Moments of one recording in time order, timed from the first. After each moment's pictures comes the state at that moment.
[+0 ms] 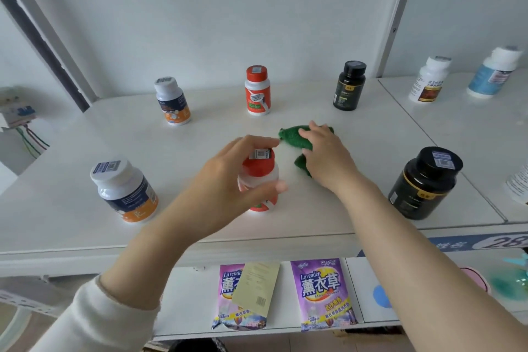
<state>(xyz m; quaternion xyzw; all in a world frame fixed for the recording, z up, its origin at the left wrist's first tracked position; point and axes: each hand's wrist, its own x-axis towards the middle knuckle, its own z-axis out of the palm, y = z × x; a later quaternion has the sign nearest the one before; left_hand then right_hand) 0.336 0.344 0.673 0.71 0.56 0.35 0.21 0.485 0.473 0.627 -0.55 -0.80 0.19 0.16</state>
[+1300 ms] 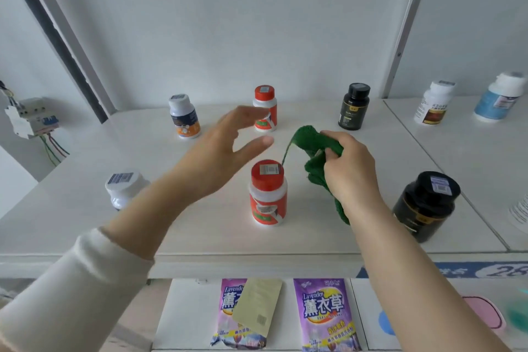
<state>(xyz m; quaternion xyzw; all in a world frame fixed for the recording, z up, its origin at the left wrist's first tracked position) 0.325 0.375 0.705 0.69 0.60 0.37 0.15 0.496 0.430 0.676 -0.57 -0.63 0.31 0.41</state>
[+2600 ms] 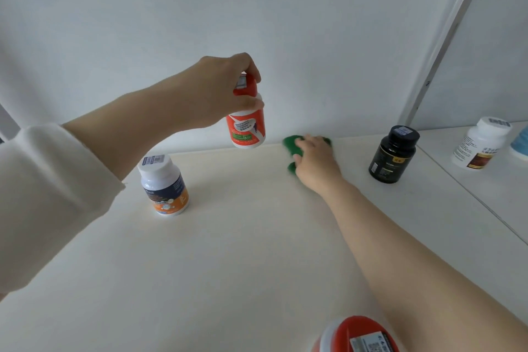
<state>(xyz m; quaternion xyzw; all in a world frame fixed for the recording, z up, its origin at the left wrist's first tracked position) 0.224 0.556 0.779 0.74 0.63 0.22 0.08 0.387 0.626 0.638 -0.60 -0.77 0.13 0.17</state>
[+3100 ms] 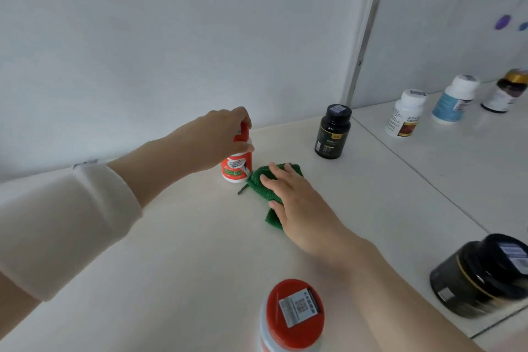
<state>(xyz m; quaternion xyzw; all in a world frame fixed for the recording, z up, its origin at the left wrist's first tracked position) 0.284 0.570 0.716 0.79 0.60 0.09 0.10 0.442 0.518 0.632 -0.54 -0.82 0.16 0.13</state>
